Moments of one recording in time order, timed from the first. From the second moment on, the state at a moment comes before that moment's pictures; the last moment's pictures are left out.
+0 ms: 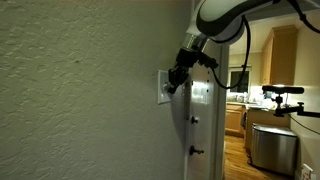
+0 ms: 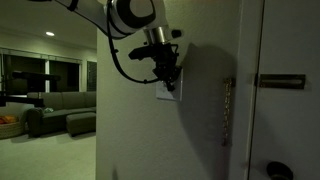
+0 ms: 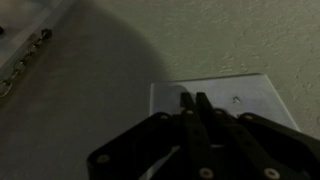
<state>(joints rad) -0.01 0.04 -0.02 -1.71 0.04 2.23 -0.09</state>
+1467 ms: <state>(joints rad) -0.01 0.01 -0.02 -1.72 0.04 2.24 -0.15</state>
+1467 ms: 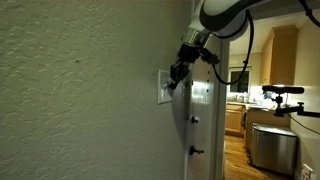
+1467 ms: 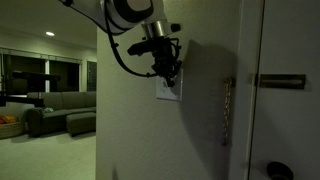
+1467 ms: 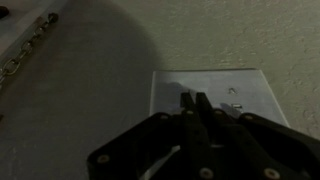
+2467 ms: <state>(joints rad) -0.01 -0.07 -0.02 -1.84 0.05 2.07 -0.14</state>
